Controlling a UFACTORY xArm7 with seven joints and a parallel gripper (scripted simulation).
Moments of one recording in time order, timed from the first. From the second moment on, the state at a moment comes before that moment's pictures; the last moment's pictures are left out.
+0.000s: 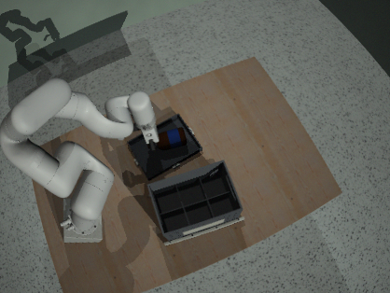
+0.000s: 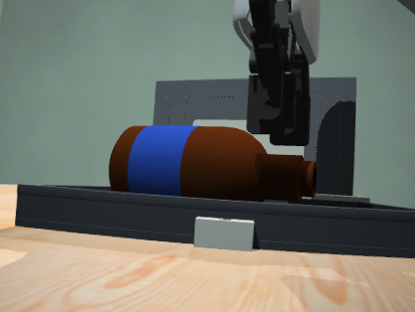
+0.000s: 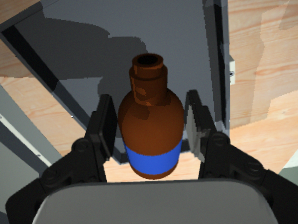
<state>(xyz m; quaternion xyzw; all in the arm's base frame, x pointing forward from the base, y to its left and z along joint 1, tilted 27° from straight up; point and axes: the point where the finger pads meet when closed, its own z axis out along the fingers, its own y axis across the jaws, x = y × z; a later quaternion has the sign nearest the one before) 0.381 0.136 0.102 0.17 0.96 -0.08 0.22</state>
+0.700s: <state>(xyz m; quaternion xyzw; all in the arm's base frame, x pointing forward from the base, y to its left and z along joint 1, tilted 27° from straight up) 0.386 0.133 0.091 0.17 0.96 -0.08 0.22</state>
